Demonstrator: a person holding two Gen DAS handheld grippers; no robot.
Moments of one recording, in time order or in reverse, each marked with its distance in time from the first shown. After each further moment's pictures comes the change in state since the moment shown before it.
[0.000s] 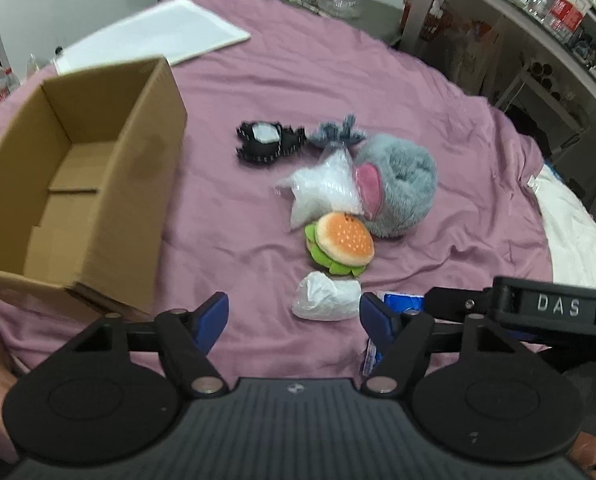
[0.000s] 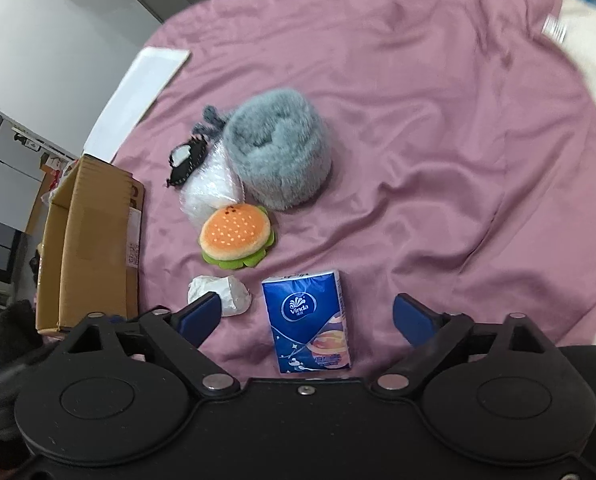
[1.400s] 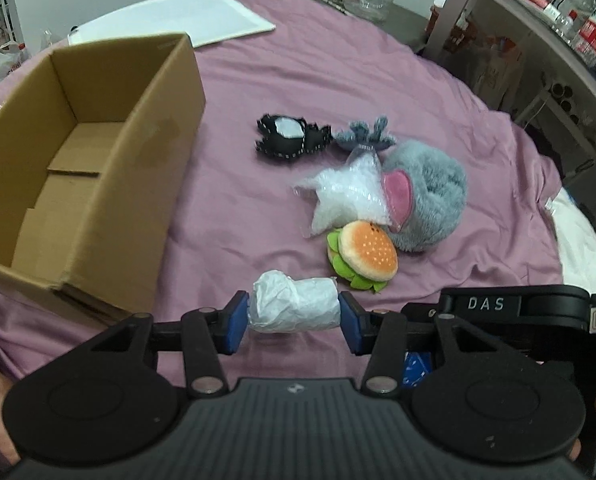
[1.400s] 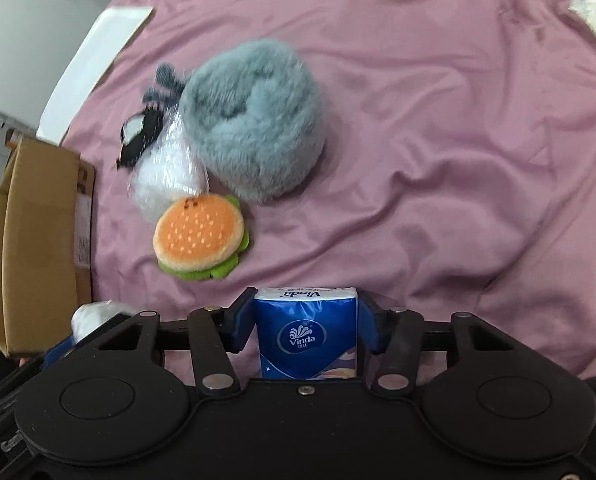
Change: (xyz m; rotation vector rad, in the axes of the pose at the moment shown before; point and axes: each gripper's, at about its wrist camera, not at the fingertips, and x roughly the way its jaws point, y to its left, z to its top) left arm 0.012 0.018 0.005 -0.081 -0.017 0.003; right arm 0.049 0.015 0.017 -0.003 0.076 -0.111
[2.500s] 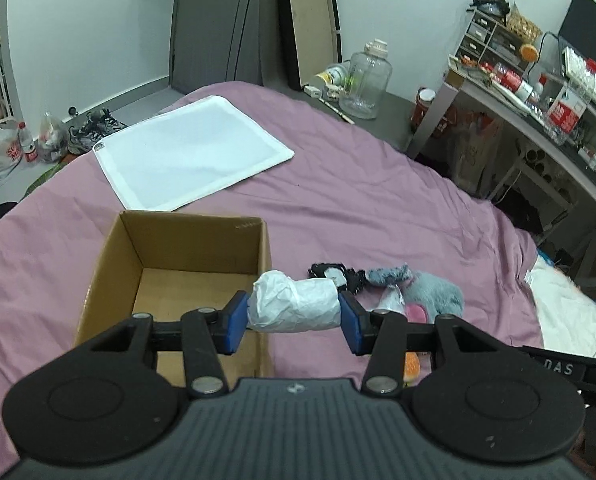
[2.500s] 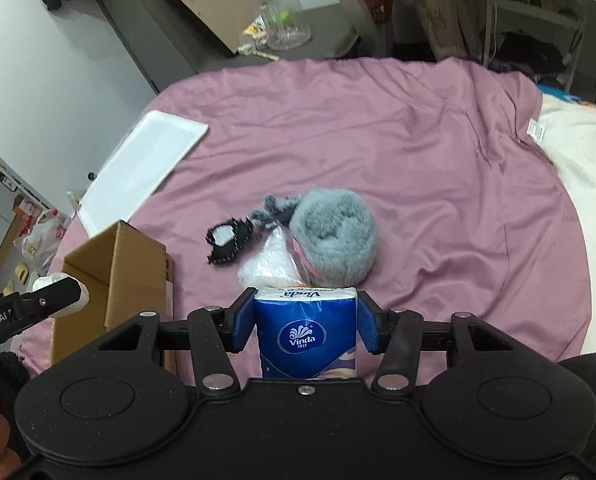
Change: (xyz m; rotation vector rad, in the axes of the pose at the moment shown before) left arm -0.081 0.069 0.078 0.067 -0.206 -0.062; right arm -0.103 0.068 -0.018 -0.015 -0.343 -0.039
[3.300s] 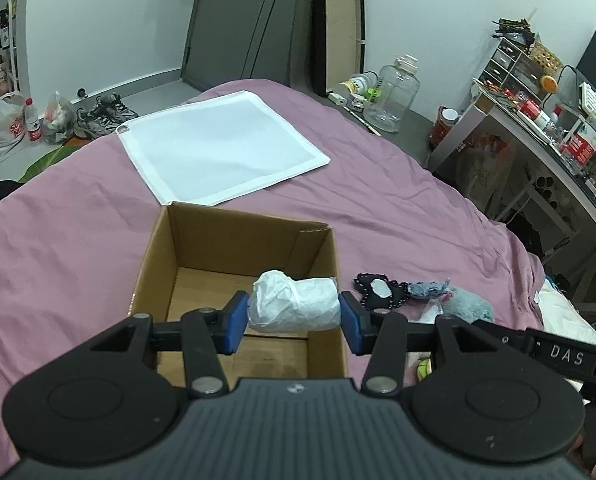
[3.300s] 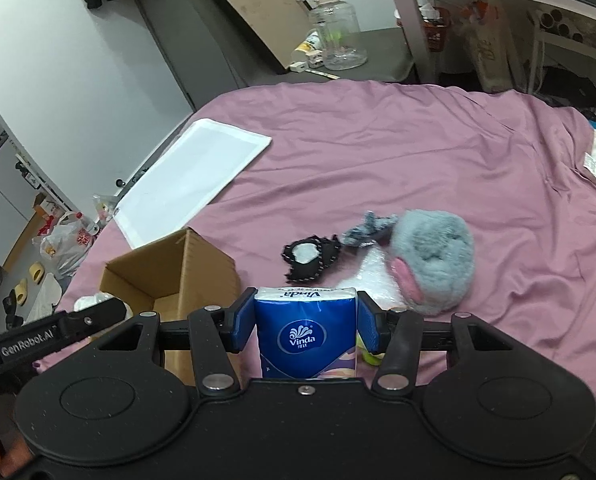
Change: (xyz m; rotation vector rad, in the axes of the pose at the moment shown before) left arm 0.014 0.066 -0.001 -0.073 -0.019 -0.028; right arm 0.019 0.079 -0.008 -0.065 -0.076 0.052
